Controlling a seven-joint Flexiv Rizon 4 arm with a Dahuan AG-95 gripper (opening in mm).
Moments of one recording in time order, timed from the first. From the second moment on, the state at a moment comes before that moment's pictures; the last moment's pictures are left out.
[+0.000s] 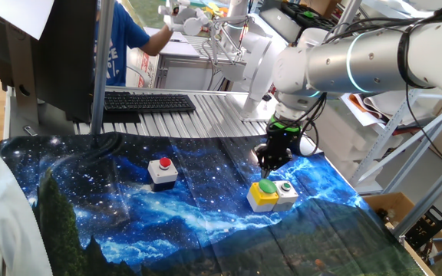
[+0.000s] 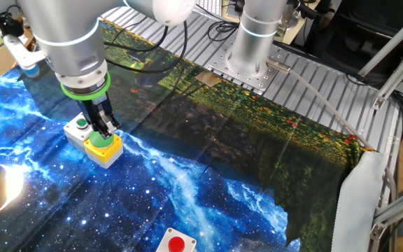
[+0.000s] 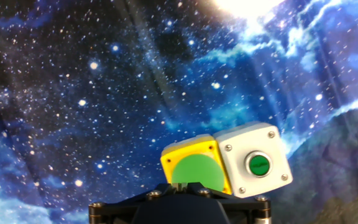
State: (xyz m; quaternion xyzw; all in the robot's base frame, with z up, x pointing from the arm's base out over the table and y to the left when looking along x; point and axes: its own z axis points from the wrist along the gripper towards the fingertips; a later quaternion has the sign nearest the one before) arm 0.610 -0.139 0.118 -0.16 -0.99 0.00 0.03
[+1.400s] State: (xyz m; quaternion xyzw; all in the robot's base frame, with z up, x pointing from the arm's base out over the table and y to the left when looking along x) arm 0.606 -0.140 0.118 0.05 -1.00 -0.01 -0.04
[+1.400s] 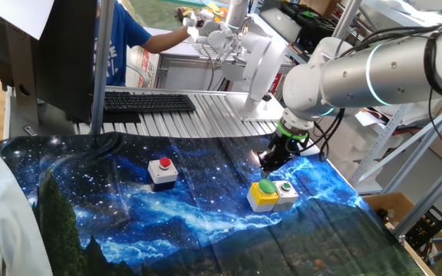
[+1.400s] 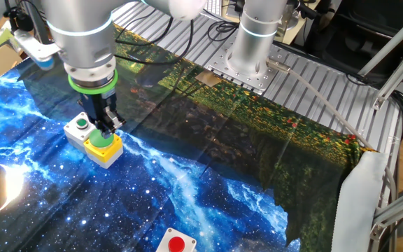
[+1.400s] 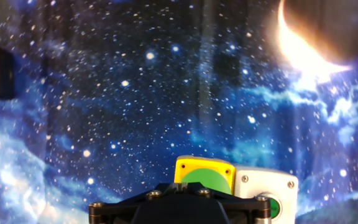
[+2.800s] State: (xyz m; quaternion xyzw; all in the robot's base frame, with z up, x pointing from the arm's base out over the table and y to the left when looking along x) arm 0.642 -0.062 0.133 0.04 -1.00 -0.01 -0.01
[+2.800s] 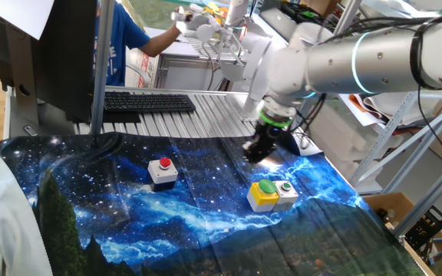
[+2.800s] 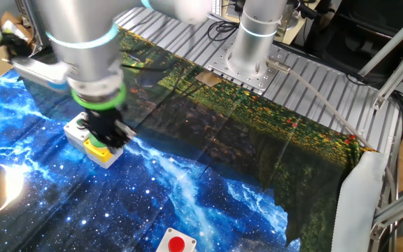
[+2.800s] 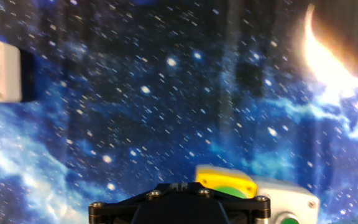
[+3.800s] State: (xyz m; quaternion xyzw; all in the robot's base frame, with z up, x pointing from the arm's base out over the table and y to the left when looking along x) arm 0.672 0.096 0.117 -0.07 -1.00 0.02 0.00
